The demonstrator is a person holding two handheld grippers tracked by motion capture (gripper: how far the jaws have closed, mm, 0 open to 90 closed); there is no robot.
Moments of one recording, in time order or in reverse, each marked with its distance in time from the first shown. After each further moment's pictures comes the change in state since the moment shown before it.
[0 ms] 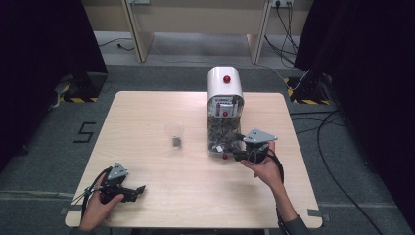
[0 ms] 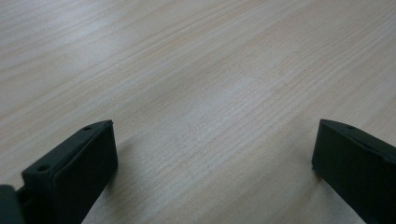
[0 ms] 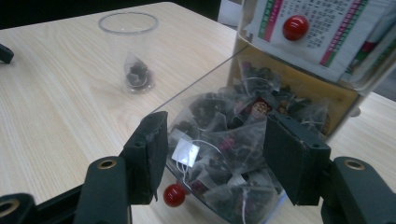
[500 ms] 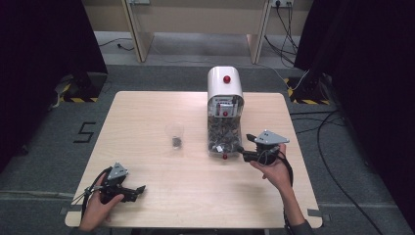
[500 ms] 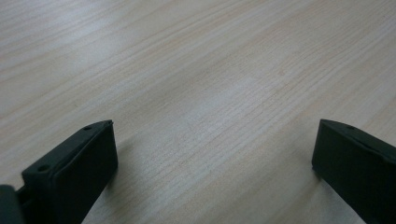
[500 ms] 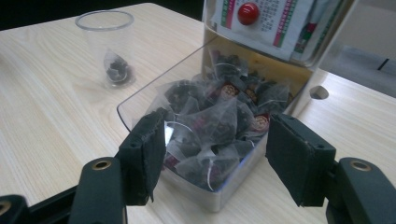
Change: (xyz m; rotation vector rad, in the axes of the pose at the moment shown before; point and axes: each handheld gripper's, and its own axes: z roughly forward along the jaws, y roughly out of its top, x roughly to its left) left arm 0.000 0.000 0.000 0.000 0.000 0.000; right arm -0.015 -0.013 -0.021 -0.008 -0.050 0.041
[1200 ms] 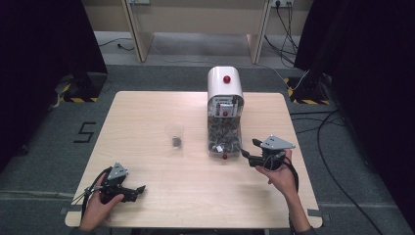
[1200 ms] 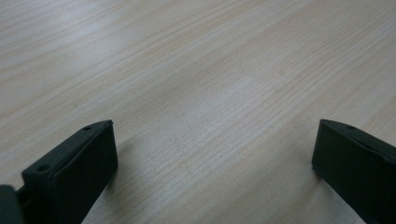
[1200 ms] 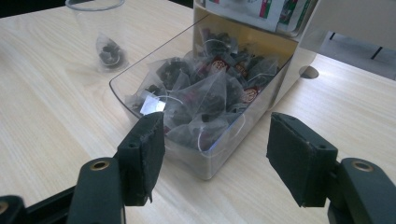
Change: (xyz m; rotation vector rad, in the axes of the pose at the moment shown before) left arm 0.000 0.000 0.000 0.000 0.000 0.000; right arm -0.004 -0.018 -0.013 0.024 -0.022 0.019
